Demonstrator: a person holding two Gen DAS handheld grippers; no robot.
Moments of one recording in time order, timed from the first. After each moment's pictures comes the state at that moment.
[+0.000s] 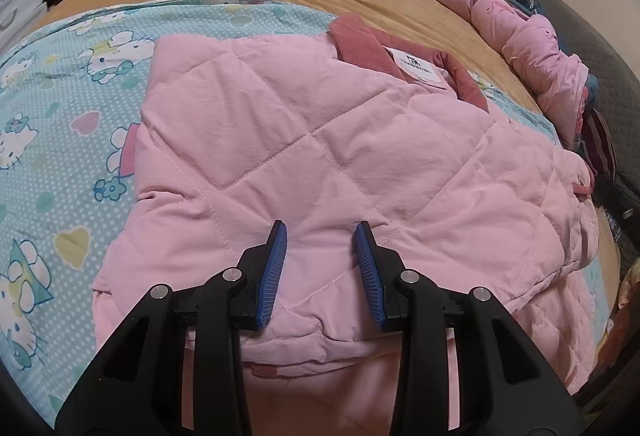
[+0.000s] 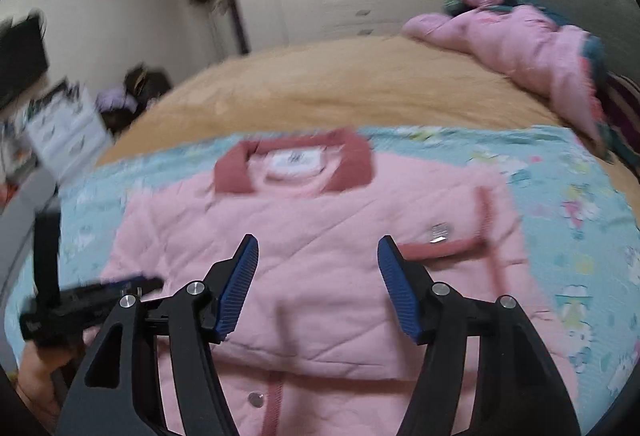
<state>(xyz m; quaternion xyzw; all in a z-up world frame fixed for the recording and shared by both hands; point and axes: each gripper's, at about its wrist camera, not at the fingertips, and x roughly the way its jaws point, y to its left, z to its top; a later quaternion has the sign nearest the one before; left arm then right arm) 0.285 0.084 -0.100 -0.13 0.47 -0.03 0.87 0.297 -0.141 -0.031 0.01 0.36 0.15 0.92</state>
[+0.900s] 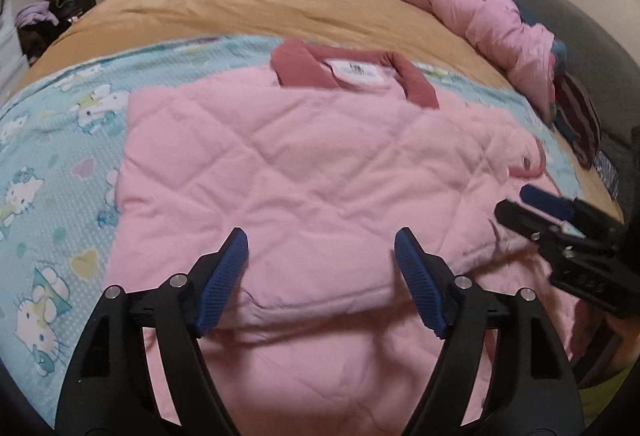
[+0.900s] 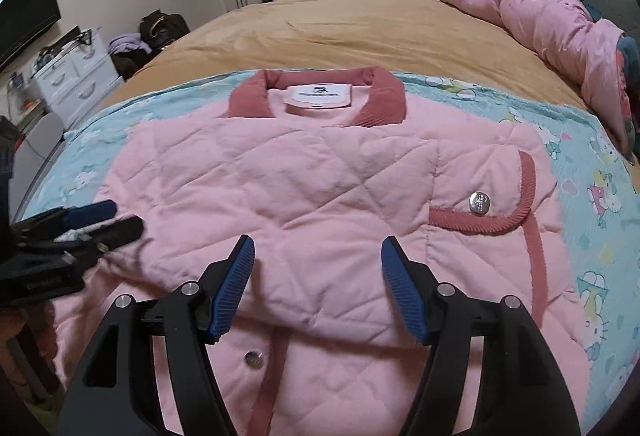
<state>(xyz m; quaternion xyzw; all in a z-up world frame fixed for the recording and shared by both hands) 0.263 0.046 -0.069 -0.06 0.45 -0.07 0.89 0.291 -0.133 -0.053 -0.01 0.42 0.18 0.89</state>
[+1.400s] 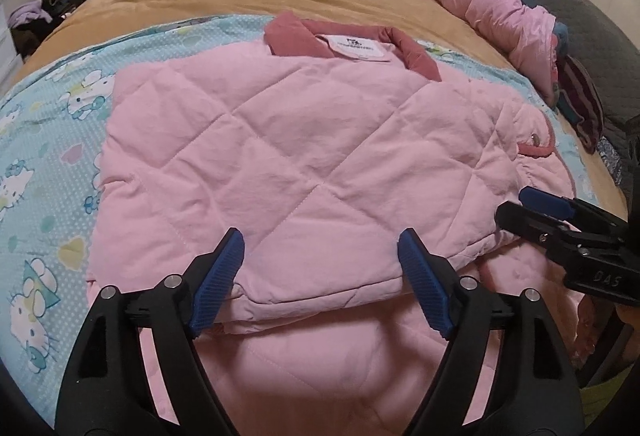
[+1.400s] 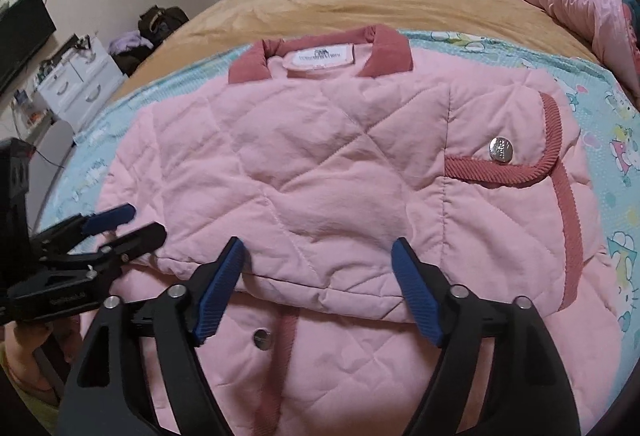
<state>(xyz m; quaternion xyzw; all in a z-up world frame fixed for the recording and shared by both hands) 0.262 0.045 -0.083 -0.05 0.47 -0.08 0.88 0.293 -0.137 -0.069 0.04 0.45 0.19 0.87</state>
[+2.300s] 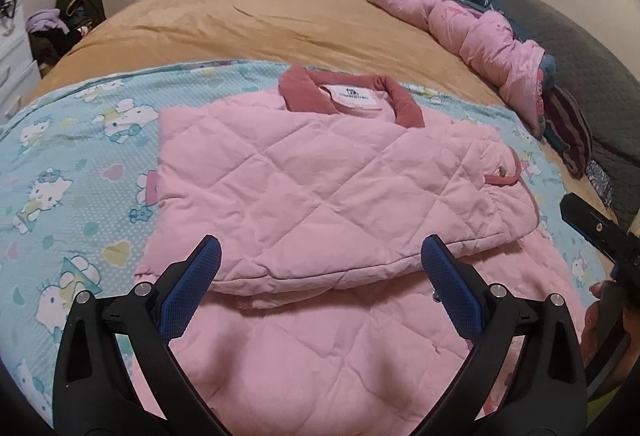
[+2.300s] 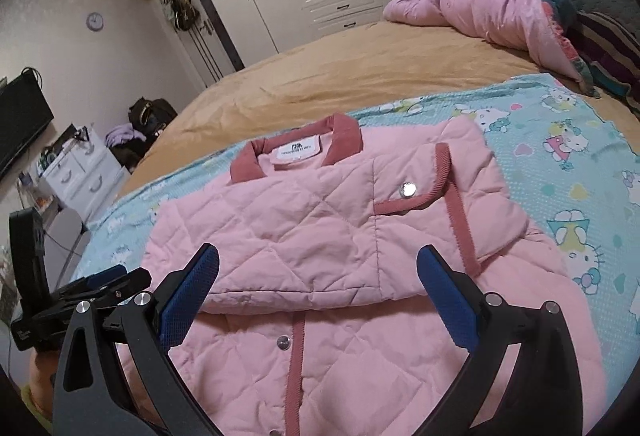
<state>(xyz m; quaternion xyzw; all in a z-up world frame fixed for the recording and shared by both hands) 0.225 0.056 -0.027 -0.07 0.41 -0.06 0.91 0.226 -0.194 -0.006 0.14 0.34 0.14 0.92</state>
